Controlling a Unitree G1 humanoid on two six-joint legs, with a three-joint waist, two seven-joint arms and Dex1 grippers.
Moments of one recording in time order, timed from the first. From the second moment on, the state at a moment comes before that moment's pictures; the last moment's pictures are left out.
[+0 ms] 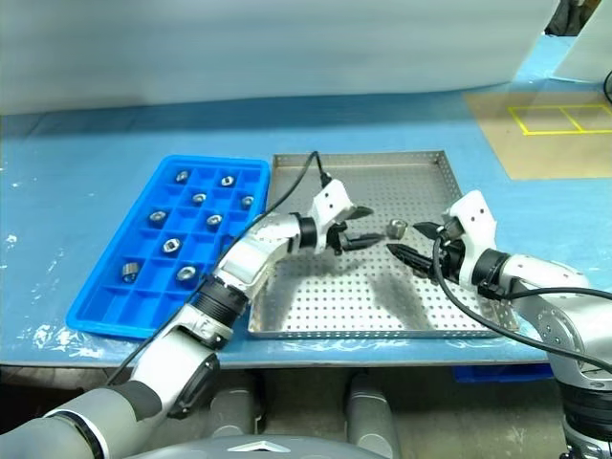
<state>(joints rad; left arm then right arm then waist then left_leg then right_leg) -0.77 -0.02 -0.28 0.42 -0.01 0.24 -0.76 -0.11 -0.79 -0.26 -0.45 0.63 0.85 0.67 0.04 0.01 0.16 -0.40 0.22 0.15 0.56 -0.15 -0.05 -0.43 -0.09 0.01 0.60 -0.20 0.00</state>
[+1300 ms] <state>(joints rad) -1.01 0.36 -0.27 0.51 0.02 0.38 -1.05 -0.12 -0.72 -0.15 -0.45 0.63 0.87 0.68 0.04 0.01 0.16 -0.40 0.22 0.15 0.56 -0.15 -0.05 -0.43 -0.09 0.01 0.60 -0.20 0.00</state>
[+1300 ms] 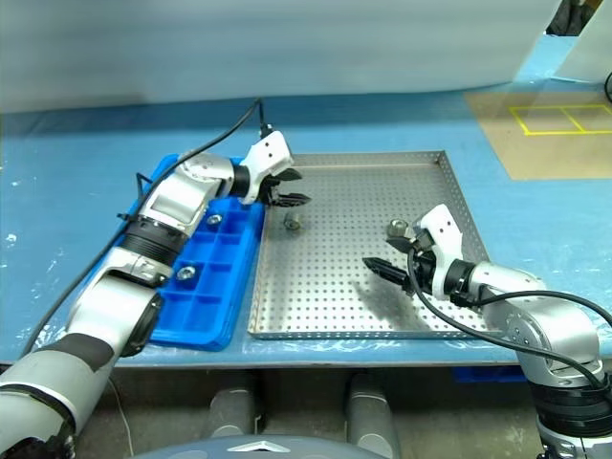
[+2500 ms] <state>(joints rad) -1.16 0.32 -0.43 0.99 0.27 0.11 -1.18 -0.14 -0.68 -0.09 -0.44 0.59 0.84 0.68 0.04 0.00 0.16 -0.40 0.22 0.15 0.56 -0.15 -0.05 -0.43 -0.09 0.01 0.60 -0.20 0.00</state>
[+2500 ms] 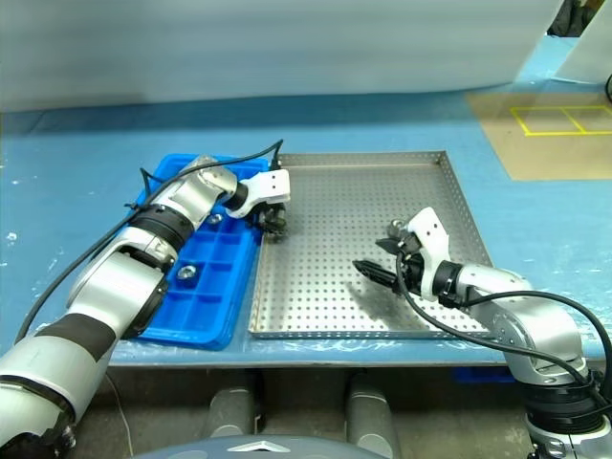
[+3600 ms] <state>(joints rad) -1.06 0.31 -0.25 0.76 0.17 0.25 -1.05 -0.26 -0.61 0.01 -0.36 0.58 0.81 0.72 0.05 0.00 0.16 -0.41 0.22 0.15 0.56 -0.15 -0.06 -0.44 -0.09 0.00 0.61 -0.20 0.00</state>
